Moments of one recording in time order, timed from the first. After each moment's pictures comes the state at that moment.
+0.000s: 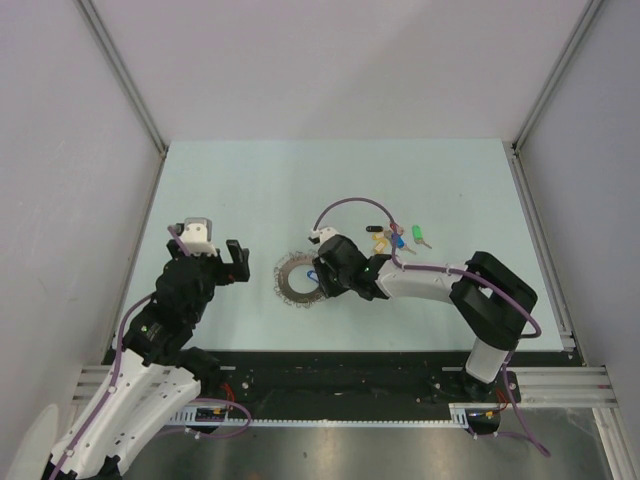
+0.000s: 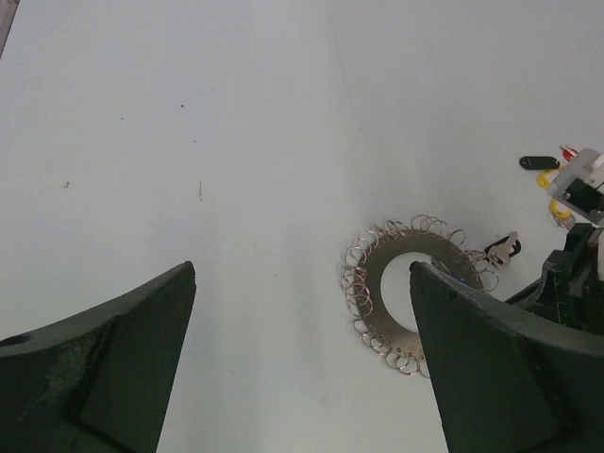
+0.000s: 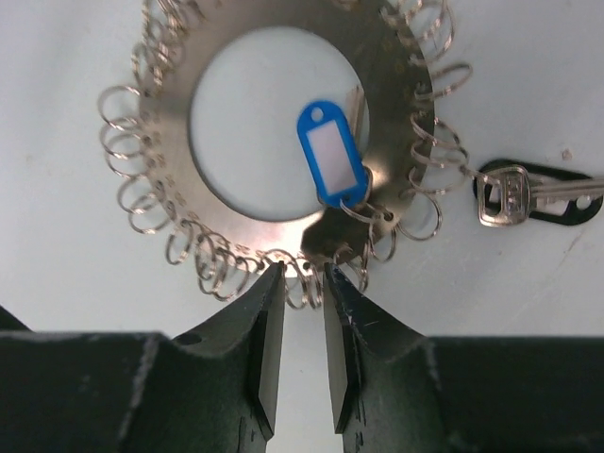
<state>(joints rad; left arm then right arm) -0.49 0.49 0.65 -0.45 -0.37 -0.23 0.96 1.73 1.01 -0.08 0.07 0.40</state>
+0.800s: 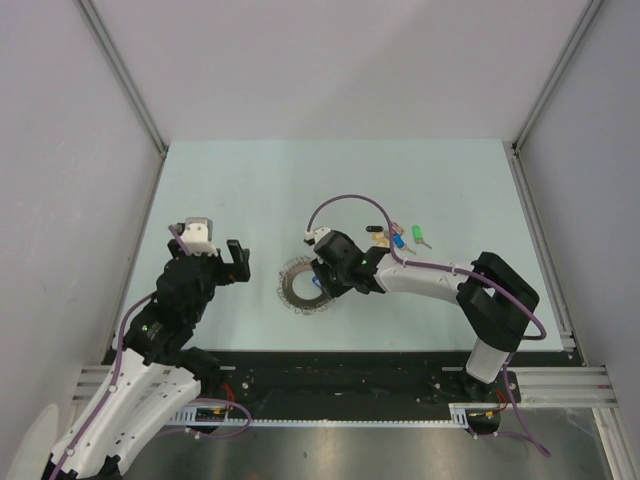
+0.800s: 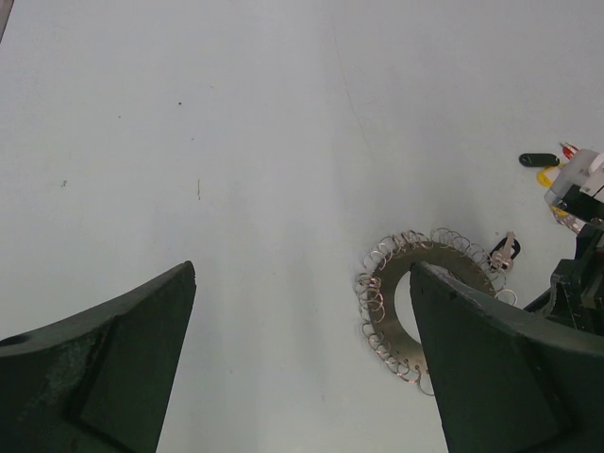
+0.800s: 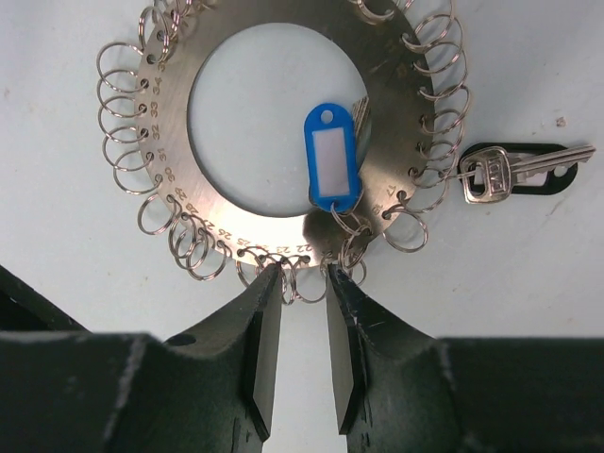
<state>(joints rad) -0.49 0.50 0.65 -0.45 -0.36 -0.23 0.97 1.73 1.10 -0.30 0.04 0.33</state>
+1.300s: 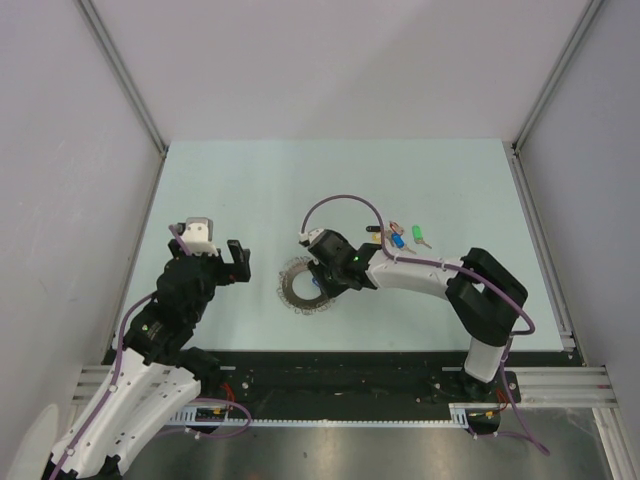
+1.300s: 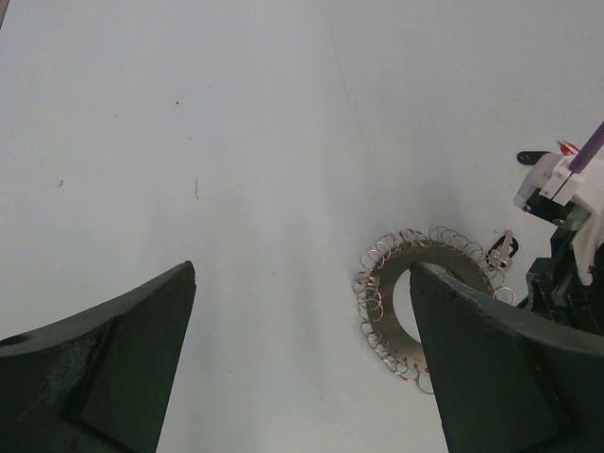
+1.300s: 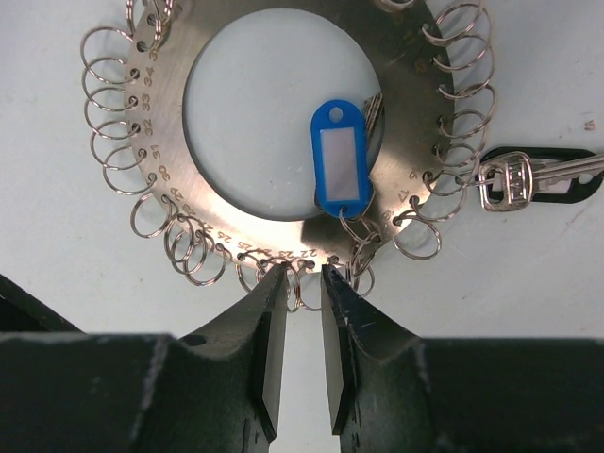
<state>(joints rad) -0.49 0.50 0.65 -0.45 -0.36 -0.23 0.97 1.78 1.17 -0.37 0.03 0.32</state>
